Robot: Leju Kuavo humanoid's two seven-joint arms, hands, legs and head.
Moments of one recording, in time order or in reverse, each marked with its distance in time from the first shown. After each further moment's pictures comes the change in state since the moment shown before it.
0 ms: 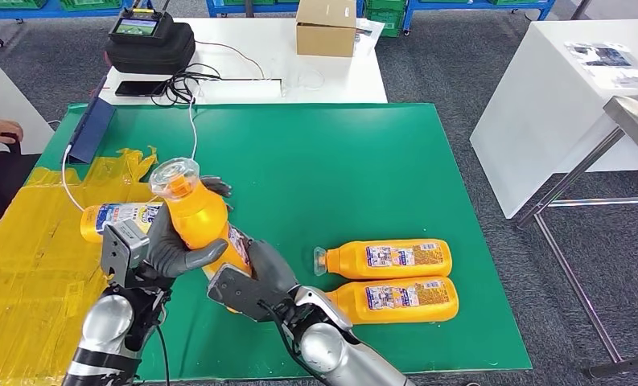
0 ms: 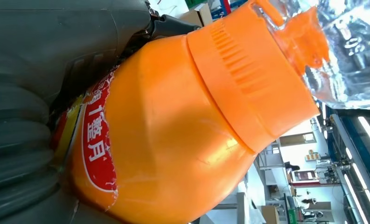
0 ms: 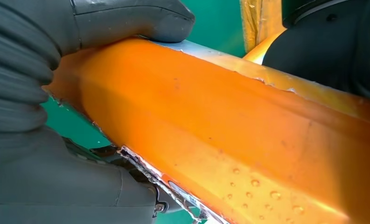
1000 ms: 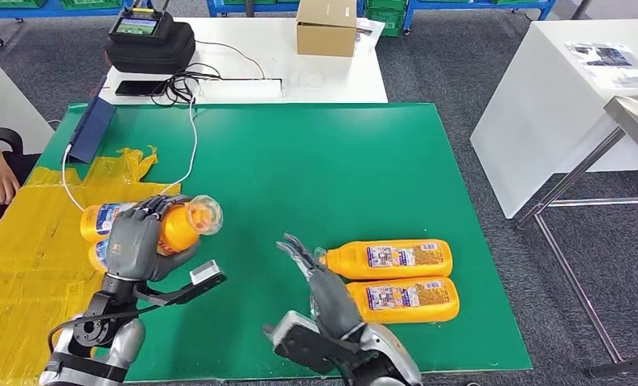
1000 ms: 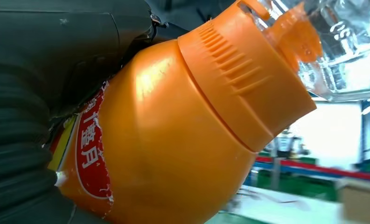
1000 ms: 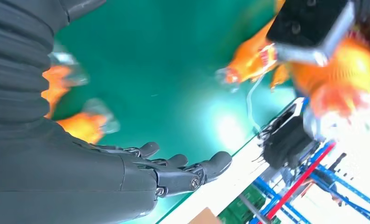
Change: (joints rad) left arm 0.035 0.134 0.023 0.117 -1.361 0.829 0.149; right arm 0.343 -0.237 -0.115 -0.480 0.186 -0.053 0.000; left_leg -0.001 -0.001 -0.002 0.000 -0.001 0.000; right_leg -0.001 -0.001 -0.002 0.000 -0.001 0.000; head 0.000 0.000
